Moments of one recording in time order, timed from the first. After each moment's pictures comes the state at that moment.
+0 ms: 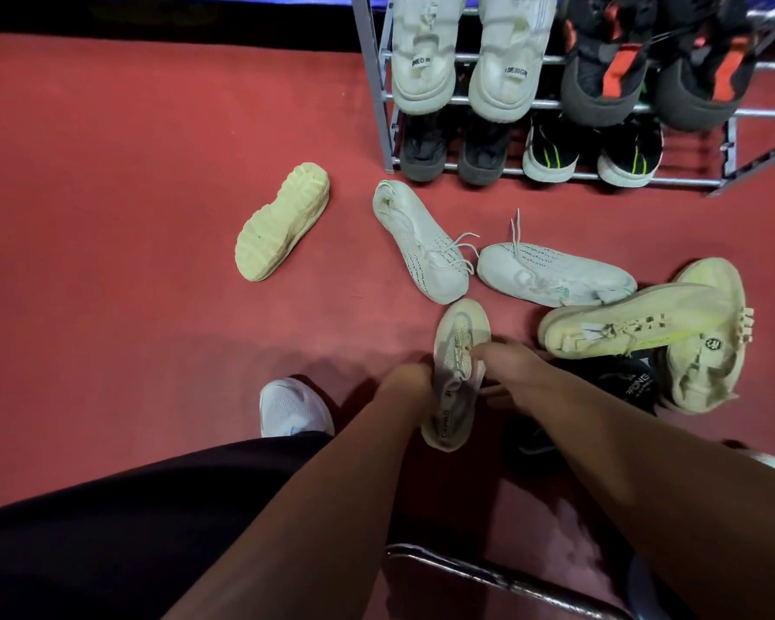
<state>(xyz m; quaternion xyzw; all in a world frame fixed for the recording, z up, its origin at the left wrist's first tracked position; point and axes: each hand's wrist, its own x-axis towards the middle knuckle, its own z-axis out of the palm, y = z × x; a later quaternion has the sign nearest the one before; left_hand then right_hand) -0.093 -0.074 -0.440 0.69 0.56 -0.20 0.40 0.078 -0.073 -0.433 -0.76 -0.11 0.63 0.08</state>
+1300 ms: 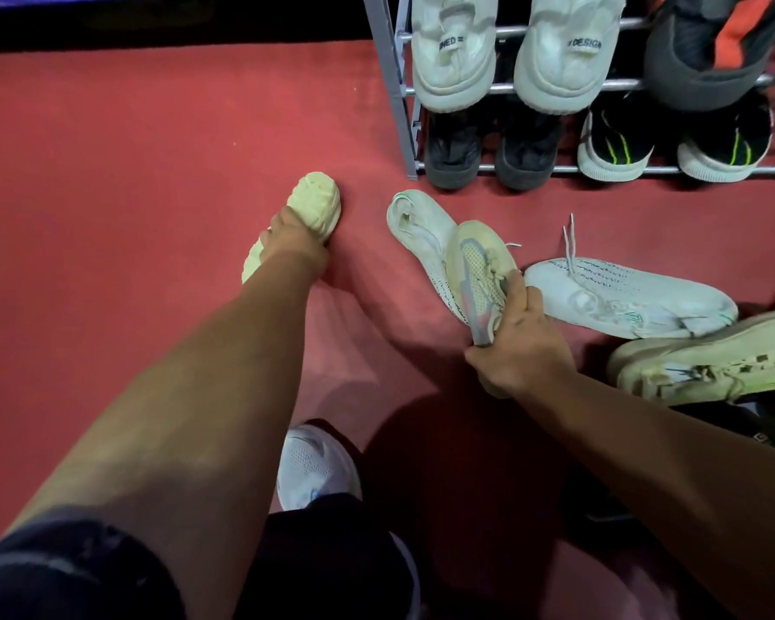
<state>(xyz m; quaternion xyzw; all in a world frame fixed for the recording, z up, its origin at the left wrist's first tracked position) -0.232 0.205 -0.475 0.56 0.80 -0.10 0.20 0.051 0.003 -0.458 -0.76 -0.52 0.37 0.06</state>
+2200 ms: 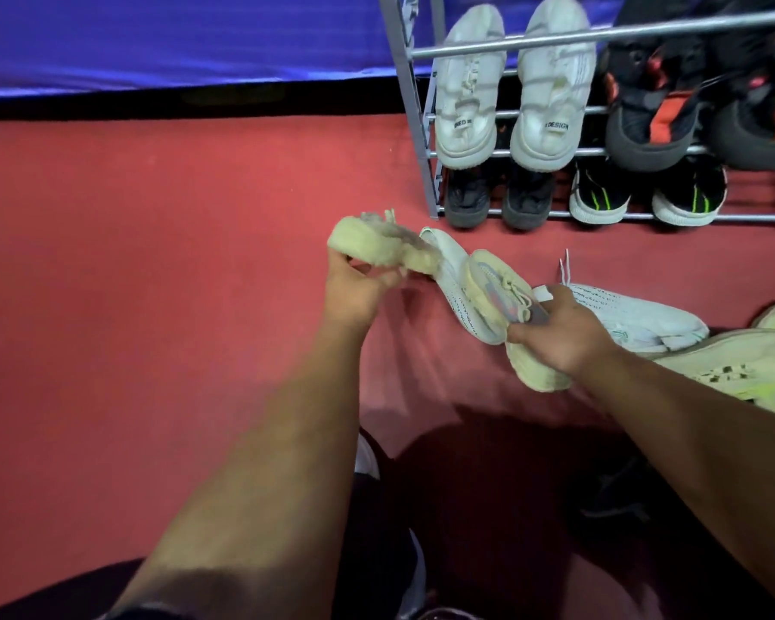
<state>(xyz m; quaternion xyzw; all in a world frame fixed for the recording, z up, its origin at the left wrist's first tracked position) -0.172 0.097 -0.365 0.43 0.66 0.39 0.47 0.107 0.013 -0.412 -0.77 -0.43 0.46 0.13</state>
